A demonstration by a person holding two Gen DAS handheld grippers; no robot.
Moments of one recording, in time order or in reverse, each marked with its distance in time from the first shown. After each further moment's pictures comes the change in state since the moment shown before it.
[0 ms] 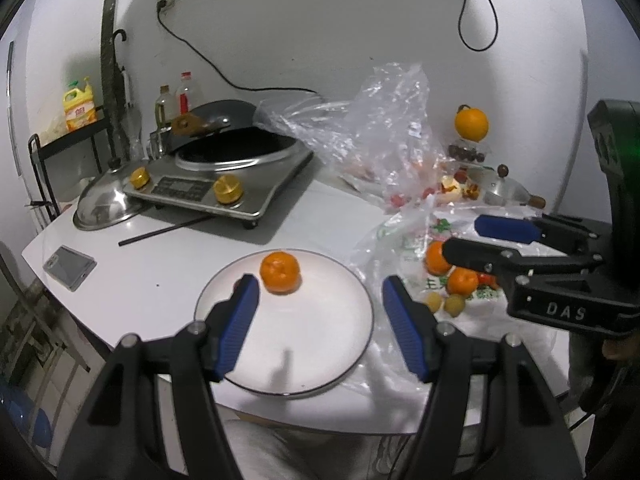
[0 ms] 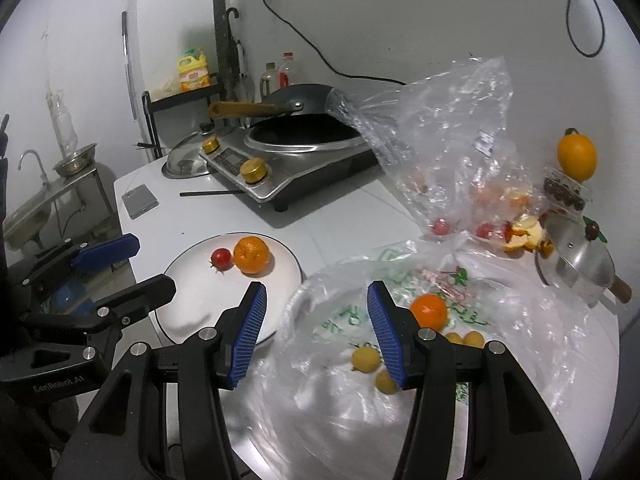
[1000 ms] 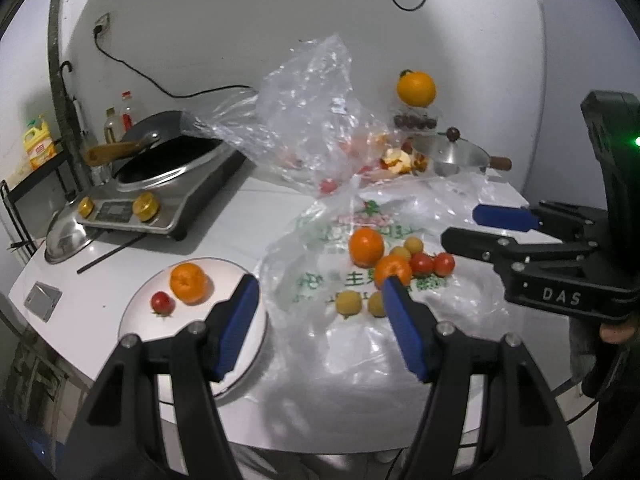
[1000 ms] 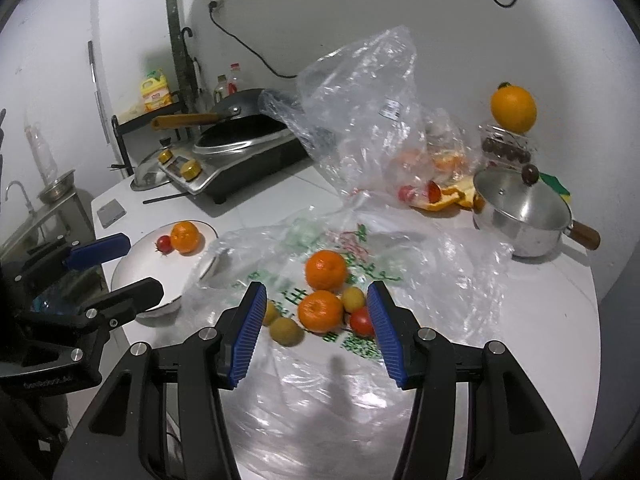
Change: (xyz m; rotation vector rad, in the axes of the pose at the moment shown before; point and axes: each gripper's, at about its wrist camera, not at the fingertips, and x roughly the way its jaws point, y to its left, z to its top) left arm 0.028 -0.104 0.003 0.151 0.056 -0.053; right arm -0.035 -0.097 -0.048 0.115 -0.019 -0.046
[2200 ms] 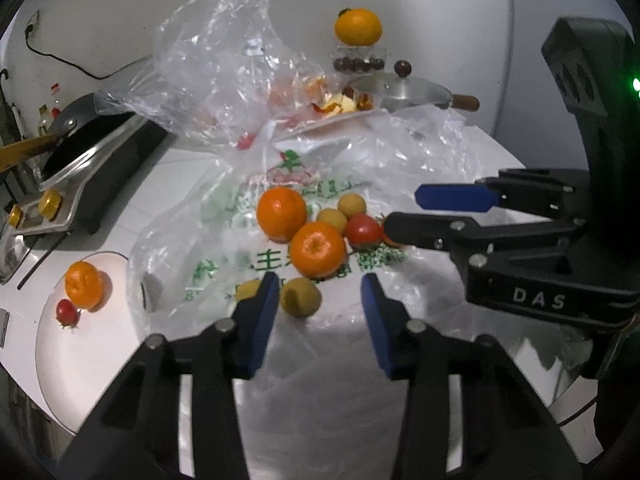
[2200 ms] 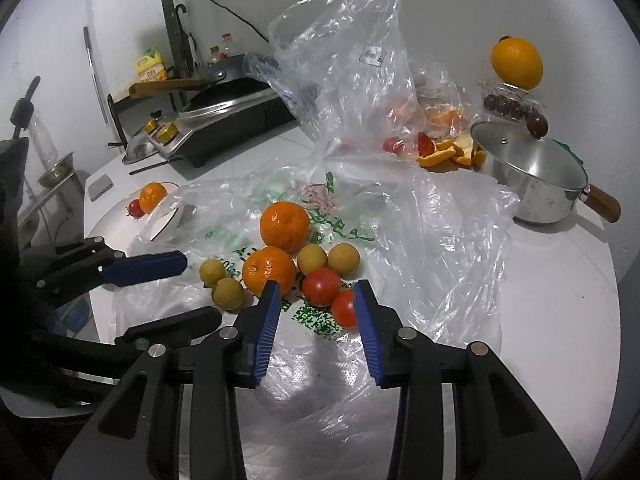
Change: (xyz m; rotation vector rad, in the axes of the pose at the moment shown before) left arm 0.083 -0.058 -0.010 0.107 0.142 -0.136; right arm 0.041 -0.045 -0.025 -0.003 0.095 0.040
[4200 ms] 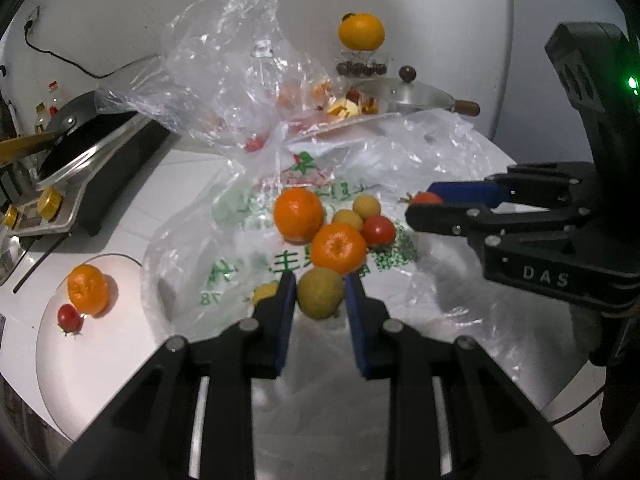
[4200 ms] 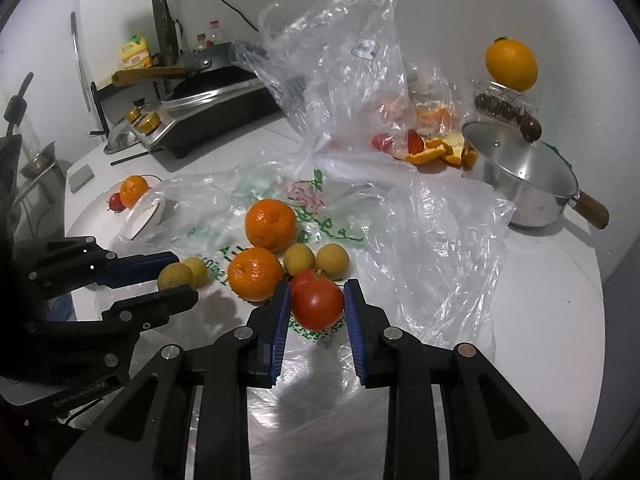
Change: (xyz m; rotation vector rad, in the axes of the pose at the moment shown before) left arm -0.008 0.022 0.000 -0.005 -0.024 -0.028; right arm 0.004 0.008 0.008 -0.018 0.037 -0.081
